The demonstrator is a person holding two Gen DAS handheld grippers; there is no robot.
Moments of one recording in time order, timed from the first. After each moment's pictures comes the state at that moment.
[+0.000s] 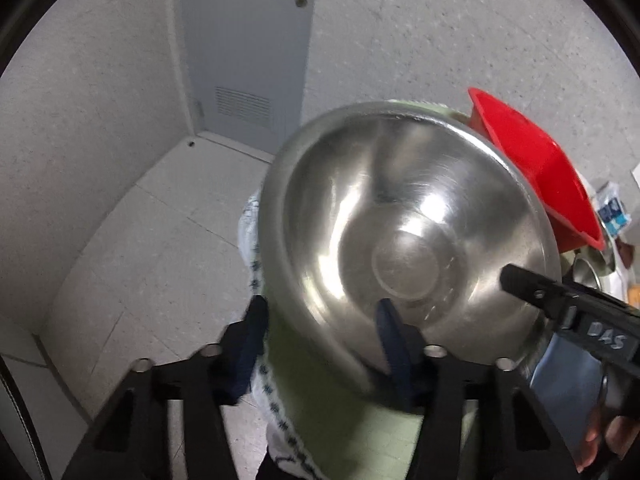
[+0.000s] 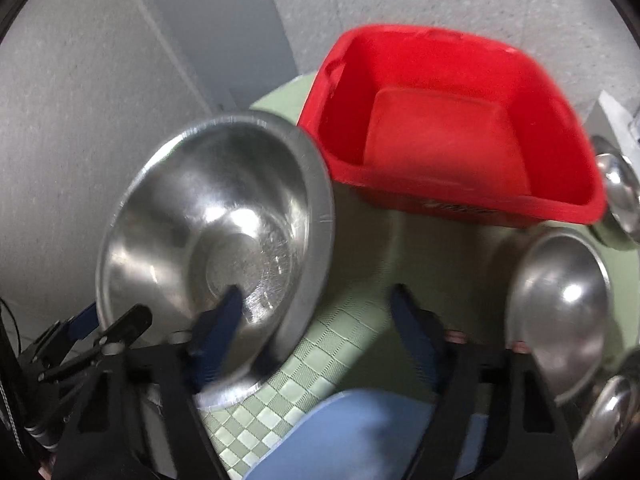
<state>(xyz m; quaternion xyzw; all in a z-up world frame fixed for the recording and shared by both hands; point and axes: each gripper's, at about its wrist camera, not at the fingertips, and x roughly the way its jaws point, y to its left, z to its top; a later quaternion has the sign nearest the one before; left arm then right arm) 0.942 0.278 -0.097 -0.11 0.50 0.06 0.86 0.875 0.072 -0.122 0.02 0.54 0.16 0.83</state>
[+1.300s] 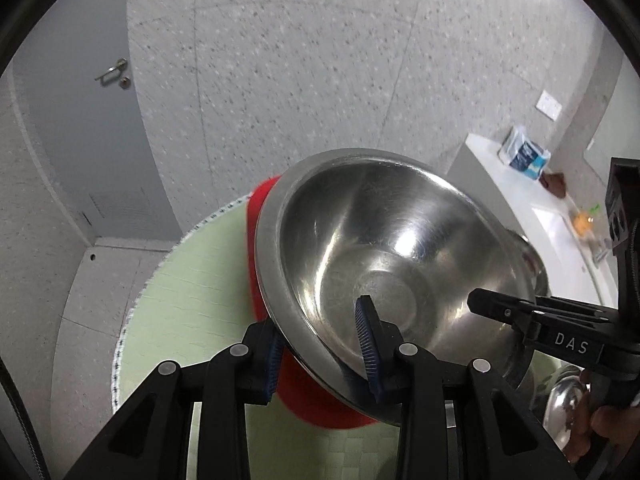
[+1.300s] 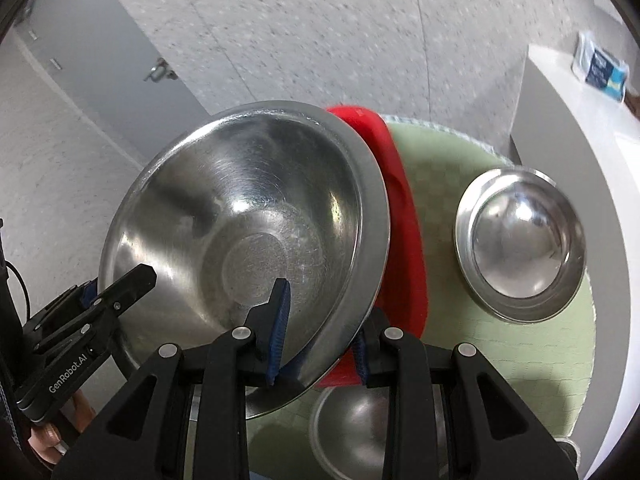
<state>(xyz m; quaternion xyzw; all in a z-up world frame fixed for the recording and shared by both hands) 1.151 0.184 -0.053 0.01 0.46 -0.15 0.87 0.972 -0.083 -0.063 0.16 0.51 0.06 0.85</state>
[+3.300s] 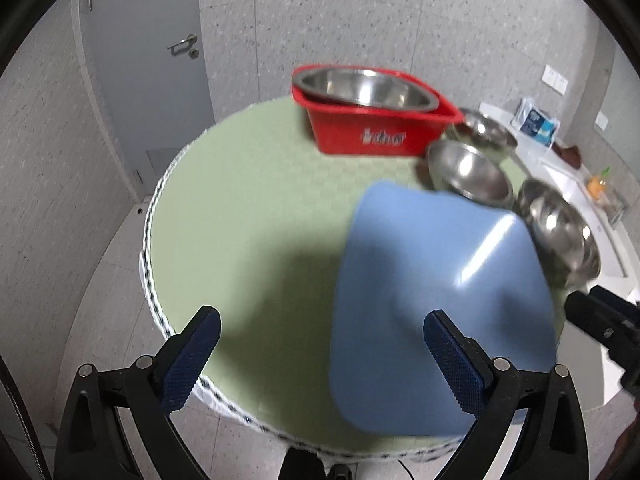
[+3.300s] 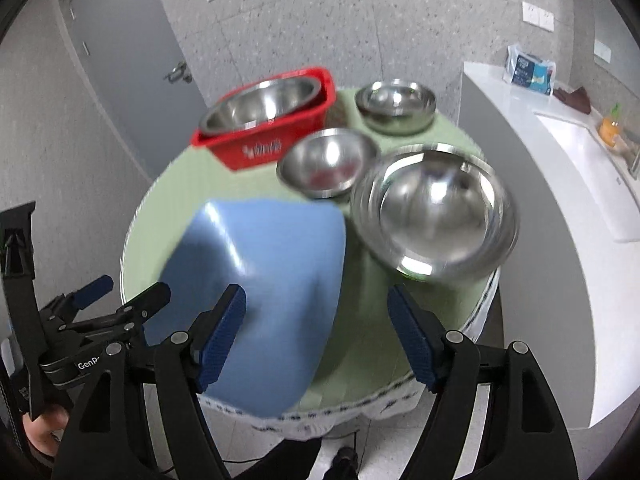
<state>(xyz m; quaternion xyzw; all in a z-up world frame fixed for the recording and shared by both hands) 0.801 0.171 -0.070 0.00 0.45 -0.07 0.89 0.675 -0.071 -0.064 0.11 0.44 0.02 0.89</state>
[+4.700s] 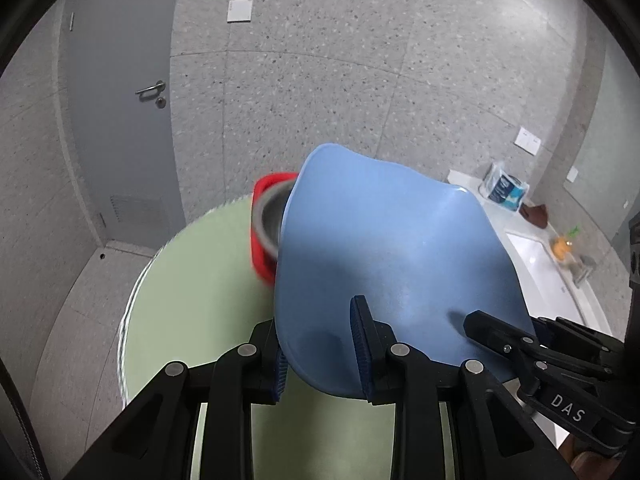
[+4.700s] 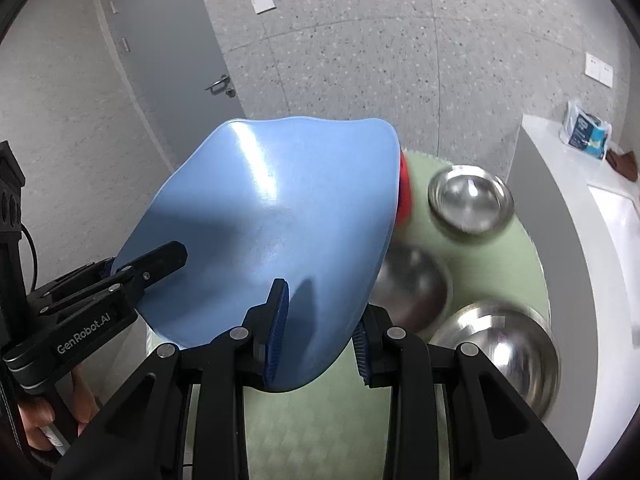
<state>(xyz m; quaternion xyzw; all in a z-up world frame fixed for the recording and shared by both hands) 0.941 0.192 0.020 -0.04 0.38 -0.14 0.91 0.799 -0.040 -0.015 0.08 0.40 0.09 0.91</state>
